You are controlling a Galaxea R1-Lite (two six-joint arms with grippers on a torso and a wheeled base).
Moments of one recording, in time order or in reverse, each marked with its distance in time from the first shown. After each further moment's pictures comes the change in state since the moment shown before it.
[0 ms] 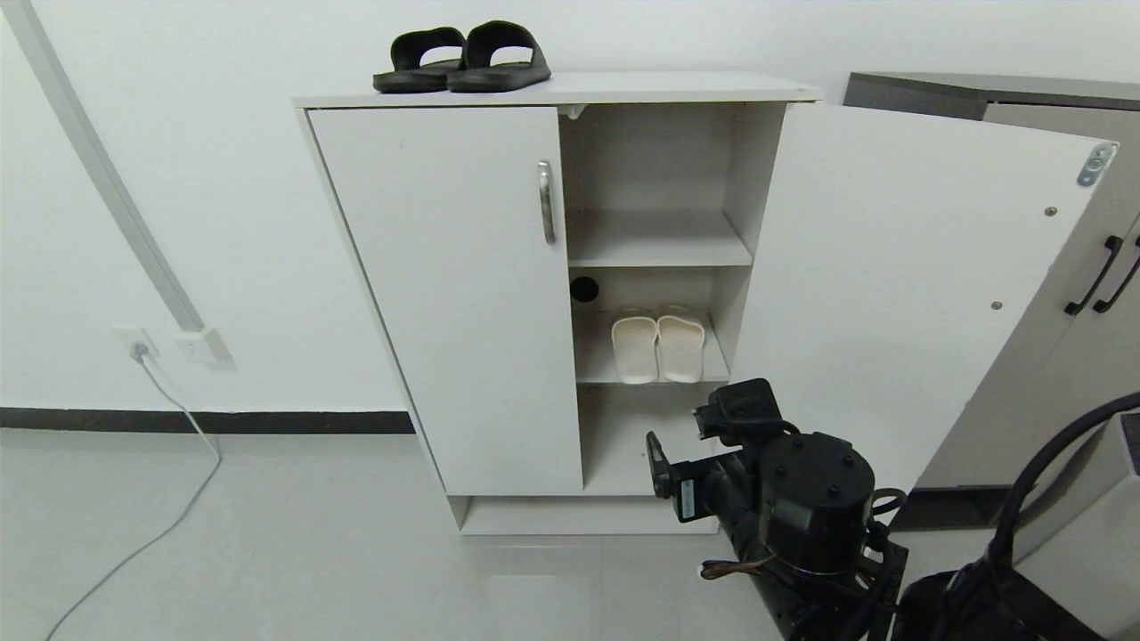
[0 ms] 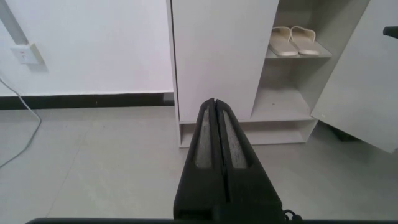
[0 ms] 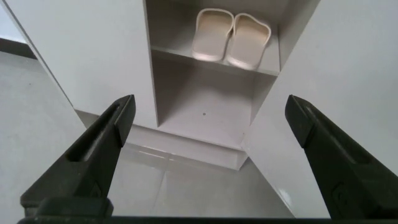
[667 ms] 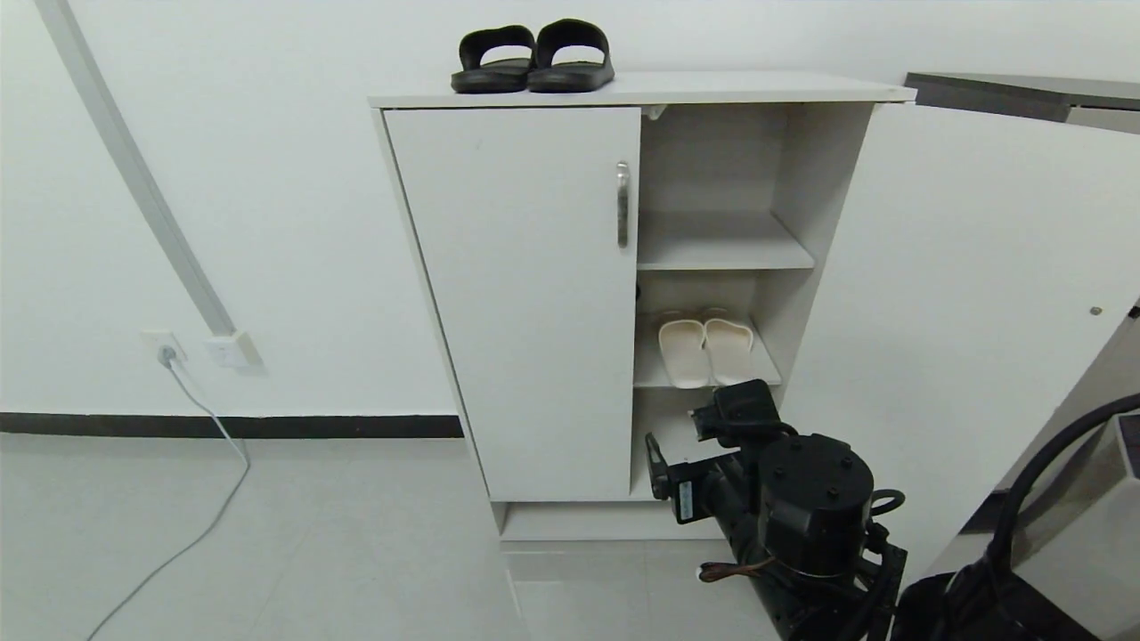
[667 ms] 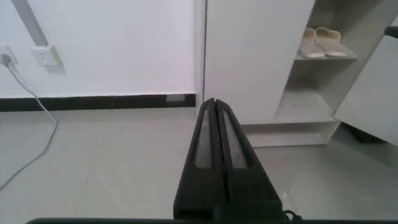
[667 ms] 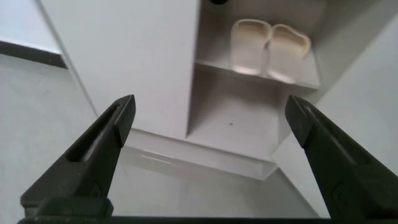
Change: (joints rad) left arm 0.000 0.000 0.000 0.000 0.000 0.000; right arm -0.006 0.001 0.000 -0.002 0.000 -0.003
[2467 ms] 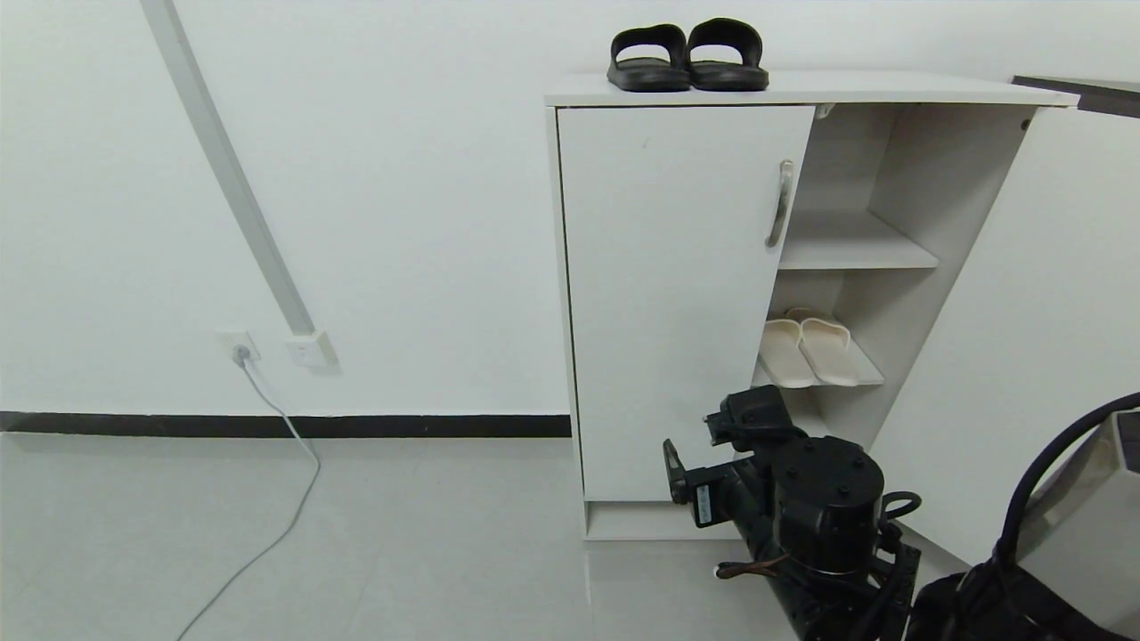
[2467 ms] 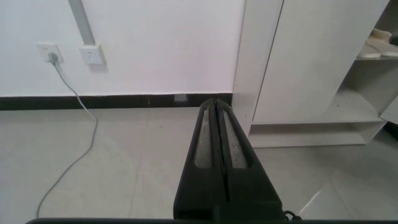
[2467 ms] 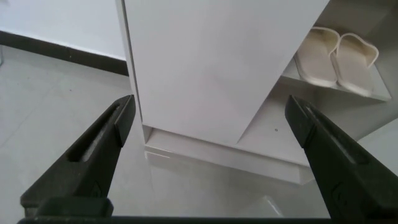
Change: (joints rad) left arm 0.000 0.000 0.000 0.000 0.005 -0.005; right arm -0.025 -0.004 0.043 0.000 0.001 -0.021
